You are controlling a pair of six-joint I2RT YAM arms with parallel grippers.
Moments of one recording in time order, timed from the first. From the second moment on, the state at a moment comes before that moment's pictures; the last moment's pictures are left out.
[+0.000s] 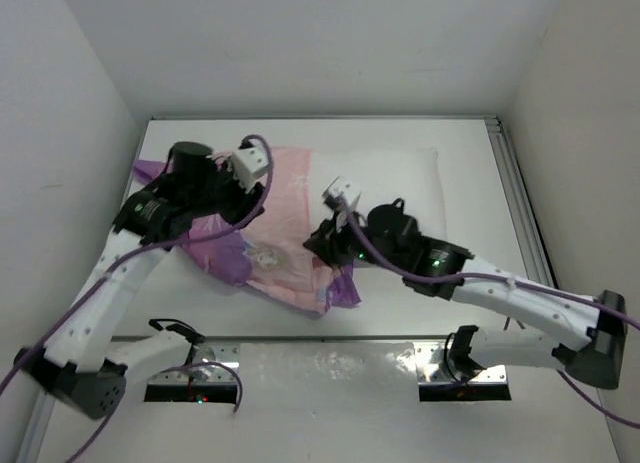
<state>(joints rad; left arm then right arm) -0.38 1.04 1.27 -0.85 0.36 0.43 1.06 1.16 0.90 -0.07 0.03 0.16</state>
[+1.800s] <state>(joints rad) -0.65 1.52 1.47 -0.76 0.09 0.43 0.83 1.25 0.74 -0.04 0.01 0.40</state>
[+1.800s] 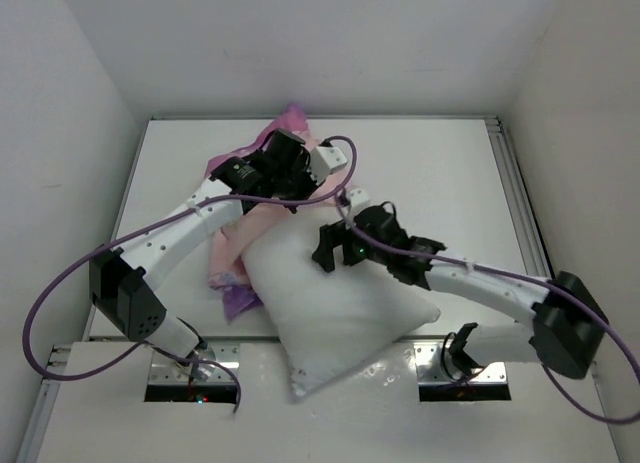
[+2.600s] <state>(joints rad) -0.67 1.54 1.95 -0.98 0.60 0.60 0.89 1.17 0.78 0.65 0.41 0.38</state>
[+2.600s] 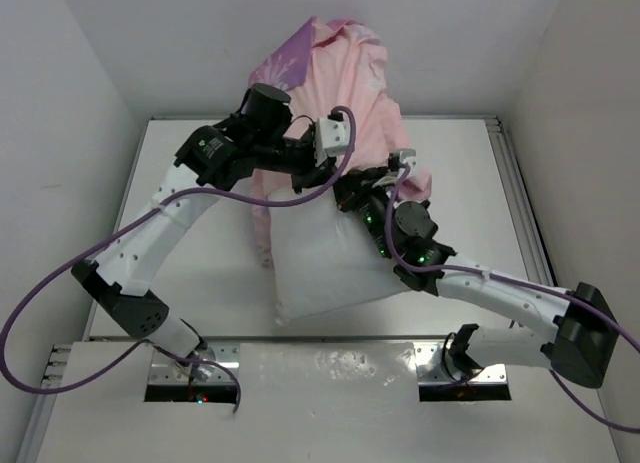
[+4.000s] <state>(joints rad) -0.24 1.70 1.17 -0.59 0.32 0.39 -0.02 1.42 0.73 -0.40 -0.24 0.46</state>
